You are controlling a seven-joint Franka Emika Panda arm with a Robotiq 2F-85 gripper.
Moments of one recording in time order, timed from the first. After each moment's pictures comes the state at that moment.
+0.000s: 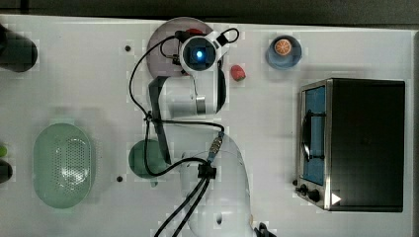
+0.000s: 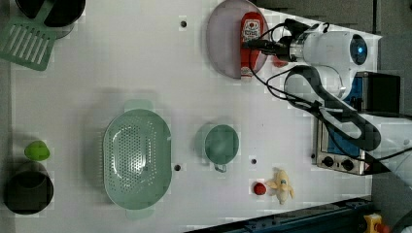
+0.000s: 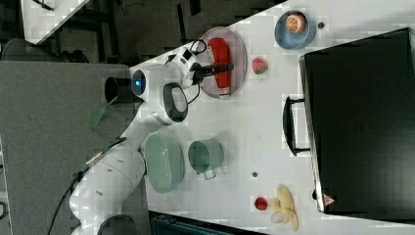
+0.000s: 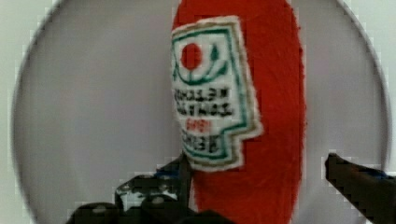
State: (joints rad) arm -0.03 0.78 0.11 -1.70 -0.09 1.10 -0.58
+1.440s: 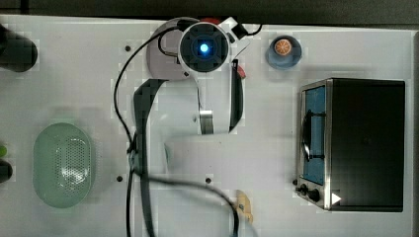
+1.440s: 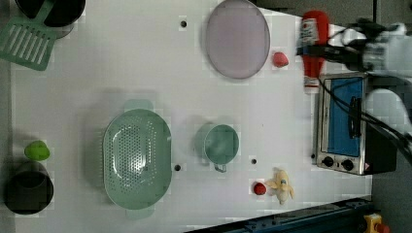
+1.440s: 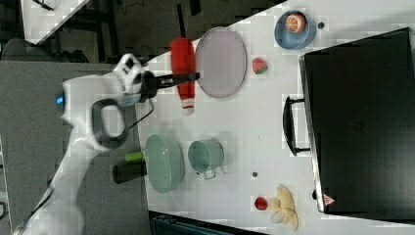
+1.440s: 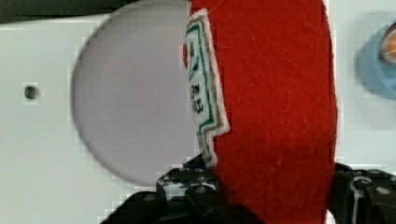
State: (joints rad) arm -0.05 0.27 0.09 -1.90 -0.09 0.77 -0.59
